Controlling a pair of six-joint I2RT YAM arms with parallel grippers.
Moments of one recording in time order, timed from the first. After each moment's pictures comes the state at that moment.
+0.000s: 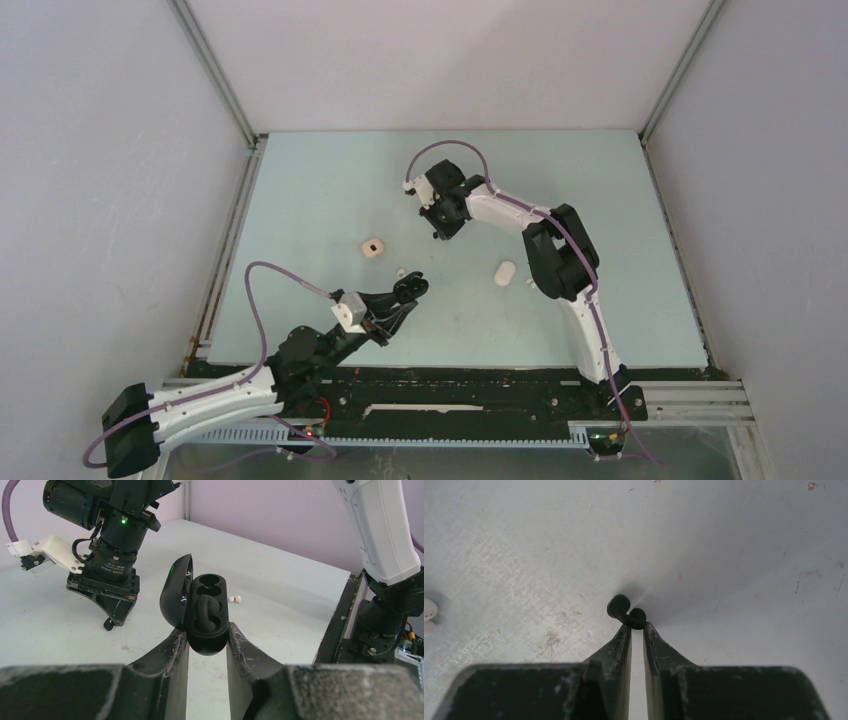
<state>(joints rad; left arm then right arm) -1.09 0.46 0.01 0.69 -0.15 -0.04 0.64 2.28 1.80 -0.62 -0.11 -0.22</state>
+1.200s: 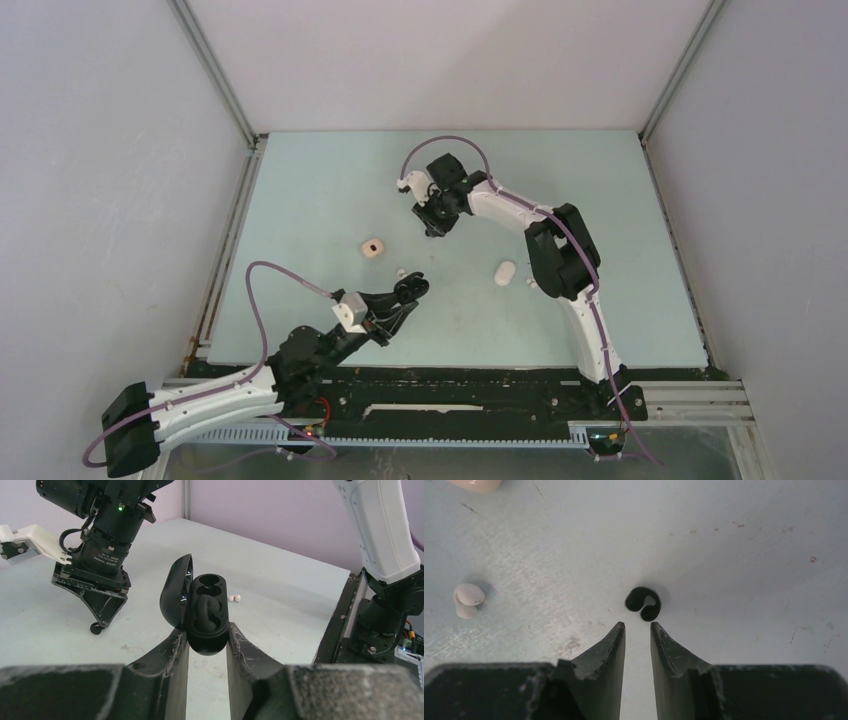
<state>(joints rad) -1.09 0.48 0.01 0.69 -0.15 -0.04 0.62 2.27 1.82 -0.58 -0.27 -0.35</state>
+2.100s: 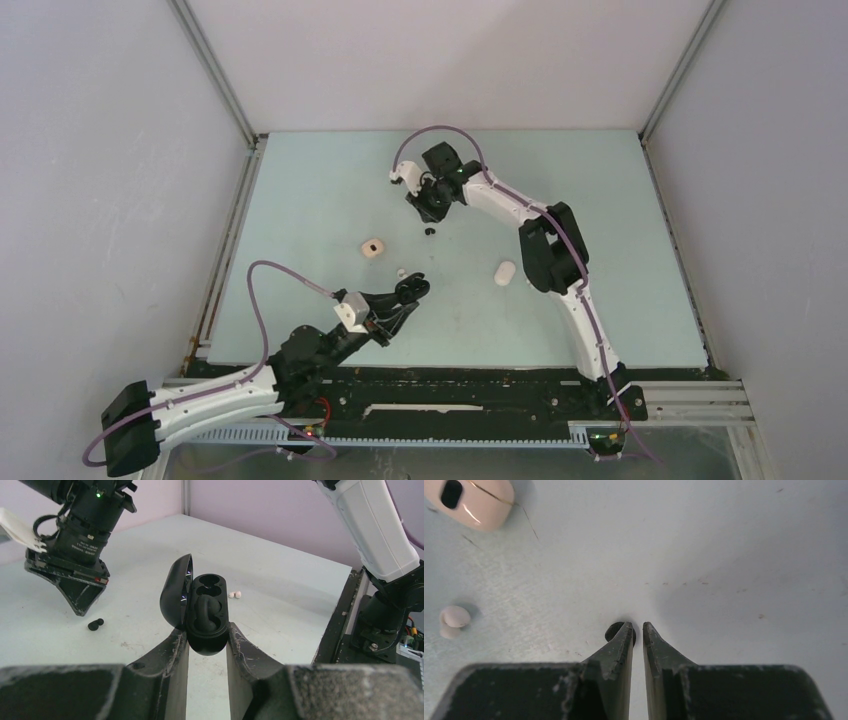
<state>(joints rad) -1.09 0.49 0.01 0.69 -0.15 -0.04 0.61 2.37 2.03 -0.62 -0.34 -0.47</state>
